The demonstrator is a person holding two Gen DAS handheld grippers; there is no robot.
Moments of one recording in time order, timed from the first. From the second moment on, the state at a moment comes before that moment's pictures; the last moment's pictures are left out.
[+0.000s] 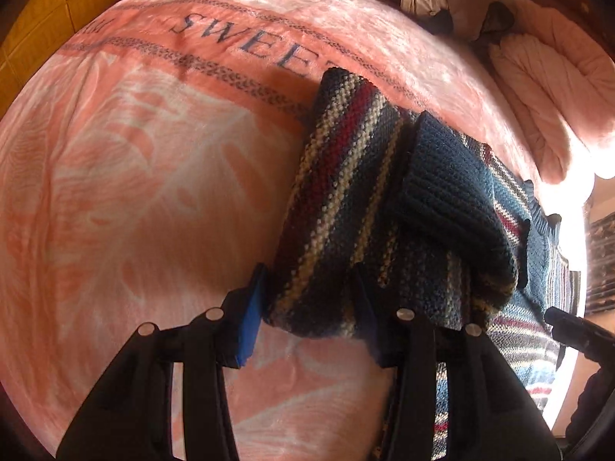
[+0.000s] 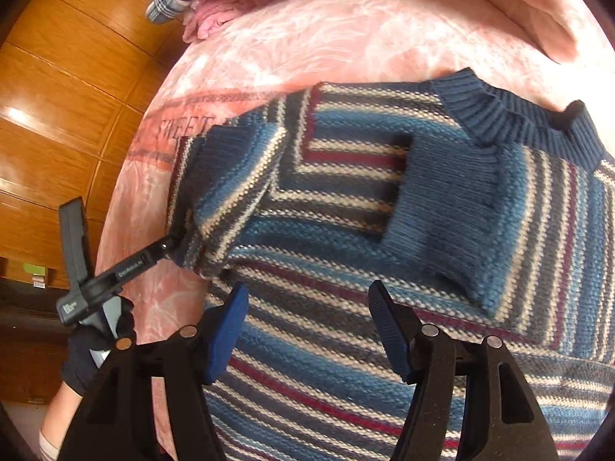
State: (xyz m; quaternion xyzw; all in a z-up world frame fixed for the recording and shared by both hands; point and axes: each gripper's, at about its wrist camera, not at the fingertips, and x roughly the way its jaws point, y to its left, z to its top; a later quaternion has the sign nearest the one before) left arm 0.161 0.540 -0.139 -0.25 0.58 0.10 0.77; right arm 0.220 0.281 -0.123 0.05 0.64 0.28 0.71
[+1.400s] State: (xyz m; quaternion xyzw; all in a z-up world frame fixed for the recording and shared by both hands) left arm 0.181 0.485 -0.093 -0.21 0.51 0.05 0.84; right arm 0.260 0.175 -0.075 0.04 0.57 0.25 0.78
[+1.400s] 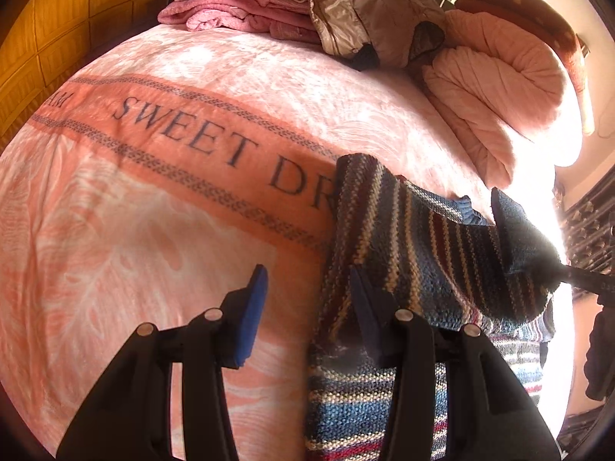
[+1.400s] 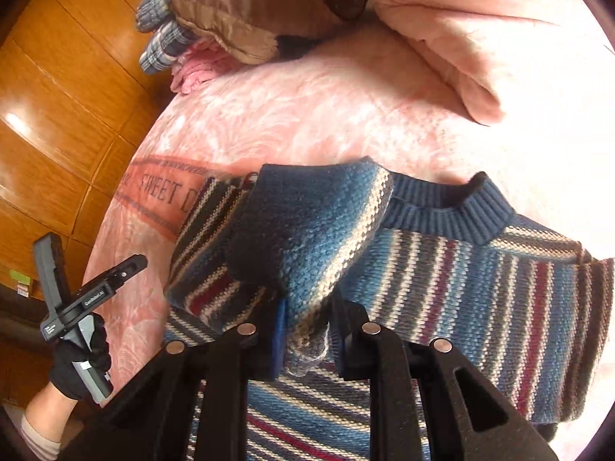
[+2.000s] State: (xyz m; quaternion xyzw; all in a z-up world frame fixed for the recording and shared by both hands) left arm 0.193 0.462 -0.111 -0.21 0.52 0.06 0.82; right arm 0.261 0.143 -0.092 -0.02 0.56 0.17 0.81
